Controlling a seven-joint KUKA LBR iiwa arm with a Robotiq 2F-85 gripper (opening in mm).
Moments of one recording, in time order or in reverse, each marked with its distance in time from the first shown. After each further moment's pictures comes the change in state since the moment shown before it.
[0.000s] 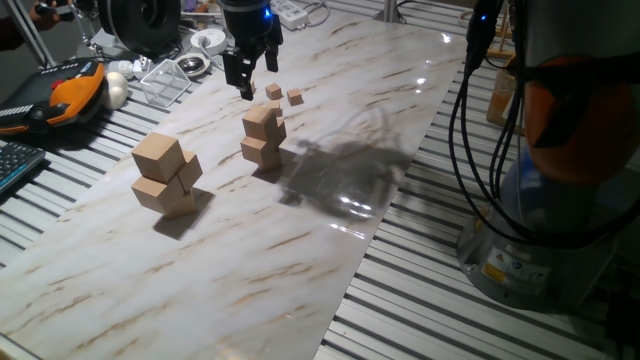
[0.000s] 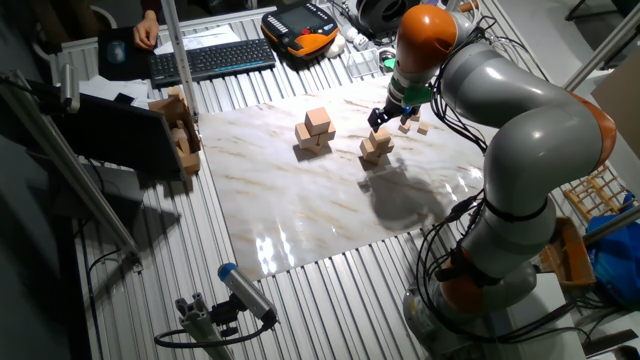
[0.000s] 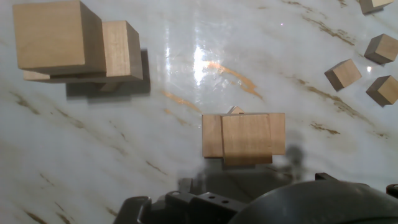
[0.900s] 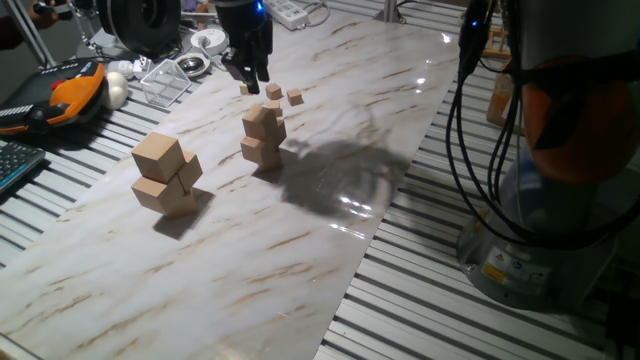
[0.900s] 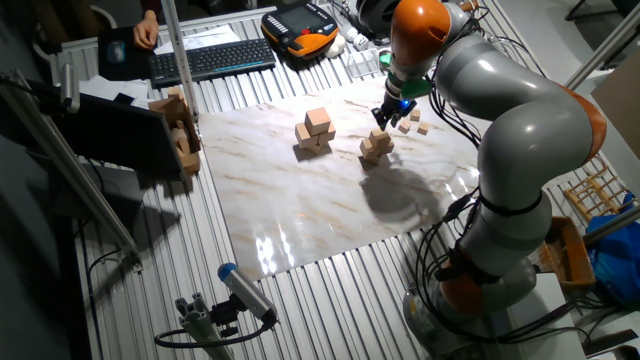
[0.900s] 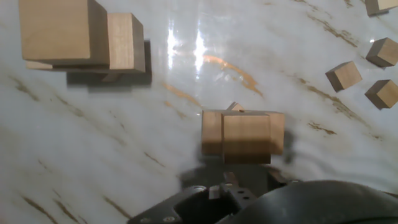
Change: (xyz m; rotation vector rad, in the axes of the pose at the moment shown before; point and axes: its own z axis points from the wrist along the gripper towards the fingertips) arm -0.005 0.000 -0.003 0.014 0.045 -0.046
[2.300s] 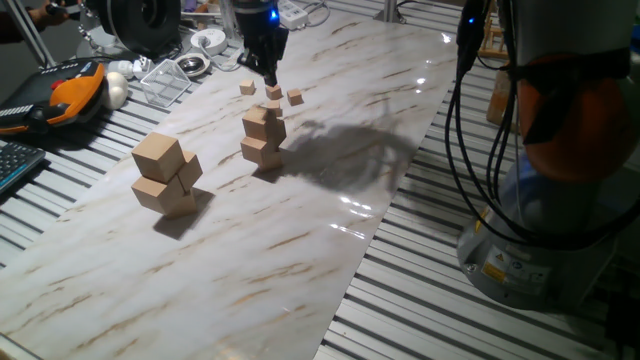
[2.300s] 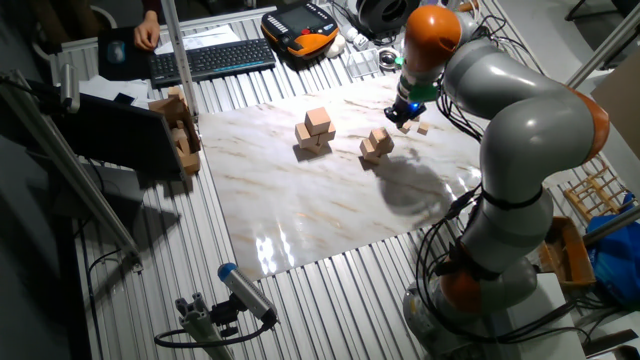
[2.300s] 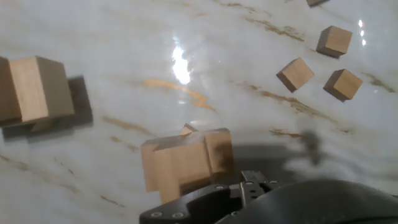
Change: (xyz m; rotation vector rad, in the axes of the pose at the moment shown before) arm -0.015 -0.070 0.035 -0.025 -0.009 0.191
